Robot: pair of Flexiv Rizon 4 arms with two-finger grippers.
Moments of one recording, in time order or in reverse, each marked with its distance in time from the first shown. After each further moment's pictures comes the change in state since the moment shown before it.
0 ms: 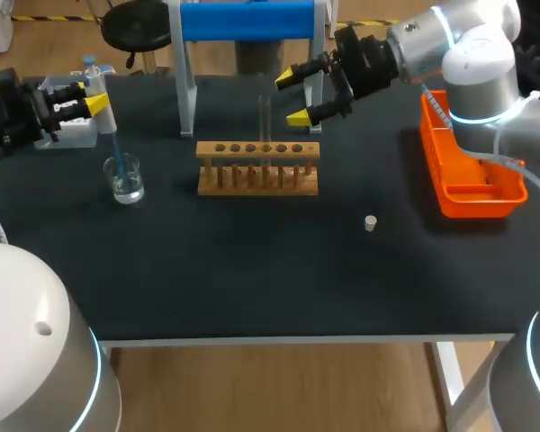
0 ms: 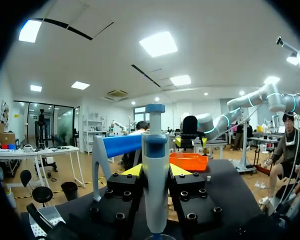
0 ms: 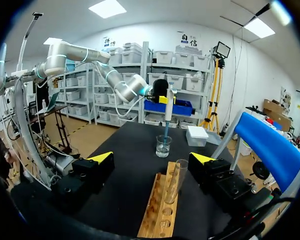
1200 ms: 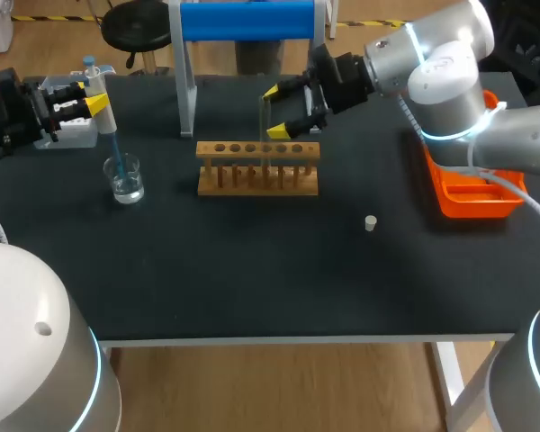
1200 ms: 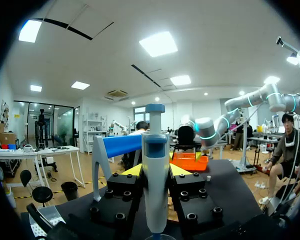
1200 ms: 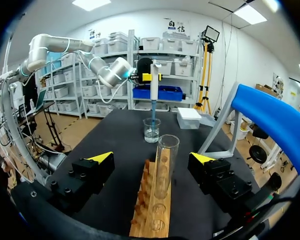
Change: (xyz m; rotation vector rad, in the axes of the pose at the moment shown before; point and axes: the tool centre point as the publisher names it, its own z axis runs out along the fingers) left arm 0.000 0.000 0.000 0.000 0.000 0.000; right arm -0.027 -0.042 0.037 0.108 -0.092 0.068
